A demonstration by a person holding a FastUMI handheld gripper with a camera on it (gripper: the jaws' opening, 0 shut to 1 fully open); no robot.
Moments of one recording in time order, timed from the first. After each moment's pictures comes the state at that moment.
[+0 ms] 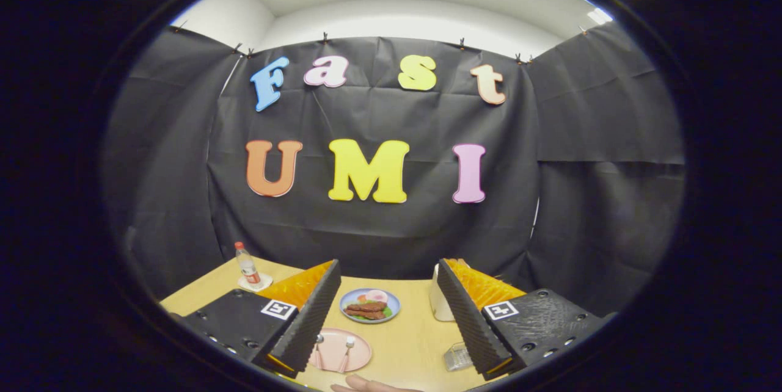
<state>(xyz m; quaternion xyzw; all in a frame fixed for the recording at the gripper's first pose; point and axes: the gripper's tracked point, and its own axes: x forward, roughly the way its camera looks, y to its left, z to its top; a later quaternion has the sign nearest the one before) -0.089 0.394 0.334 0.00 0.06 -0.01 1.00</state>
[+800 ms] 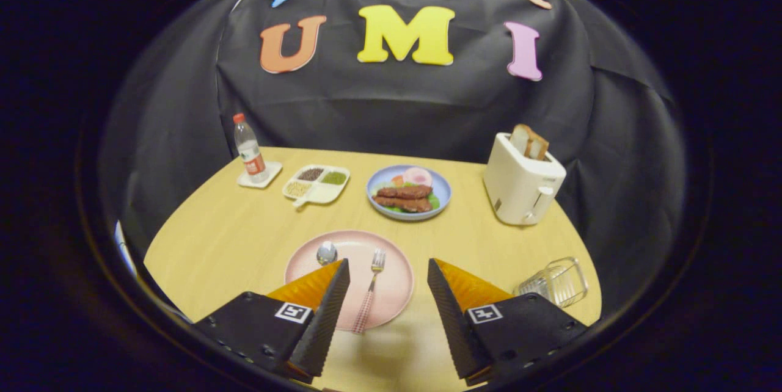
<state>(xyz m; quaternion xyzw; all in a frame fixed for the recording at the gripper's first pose) -0.035 0.475 0.036 -0.01 0.33 0.05 0.94</state>
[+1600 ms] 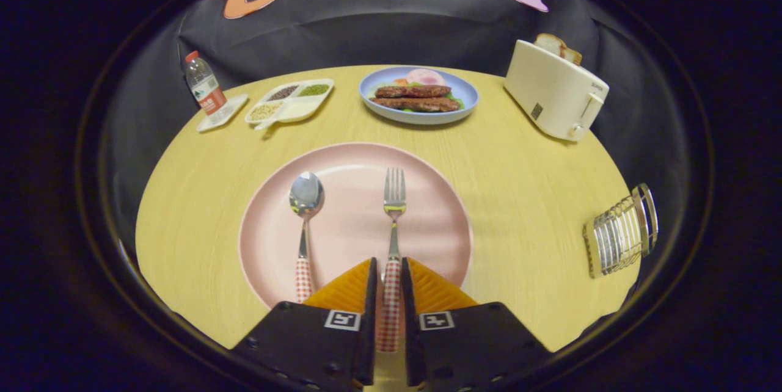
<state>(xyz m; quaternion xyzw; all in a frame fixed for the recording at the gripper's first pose) -0.021 0.502 -0.096 0.01 0.47 0.00 0.88</state>
